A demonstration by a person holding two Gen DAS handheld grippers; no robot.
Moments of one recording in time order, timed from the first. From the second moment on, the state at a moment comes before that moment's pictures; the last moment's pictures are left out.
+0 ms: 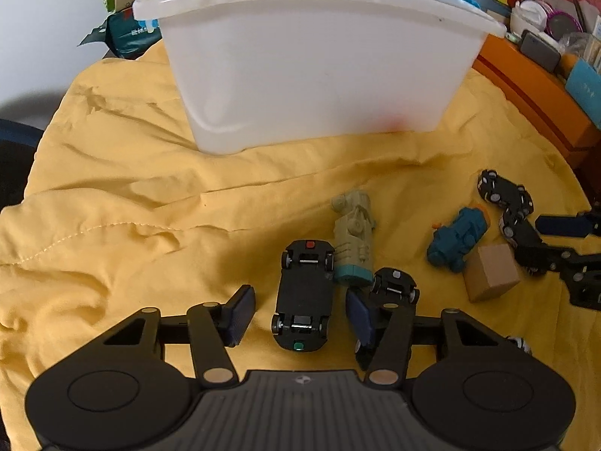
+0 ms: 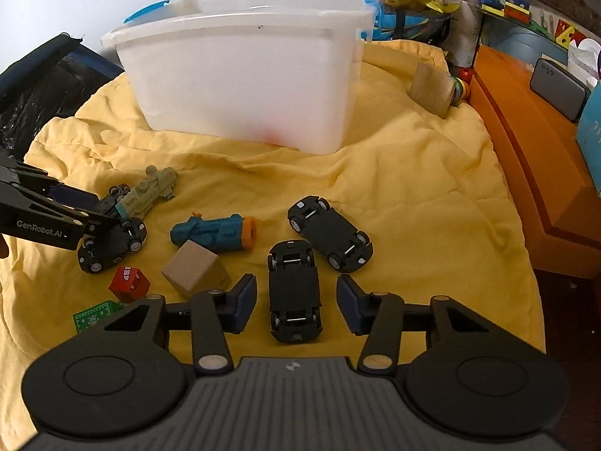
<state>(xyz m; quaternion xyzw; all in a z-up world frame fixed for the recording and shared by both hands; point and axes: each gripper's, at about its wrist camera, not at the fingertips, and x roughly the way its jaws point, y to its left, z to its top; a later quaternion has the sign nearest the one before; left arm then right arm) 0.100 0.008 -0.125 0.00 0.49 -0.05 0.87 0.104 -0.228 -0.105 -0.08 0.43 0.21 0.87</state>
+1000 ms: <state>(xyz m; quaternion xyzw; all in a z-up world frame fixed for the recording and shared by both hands) 0.093 0.000 -0.118 -0.02 0.46 -0.05 0.88 0.089 -0.233 -0.099 -0.08 0.42 0.21 0.88</state>
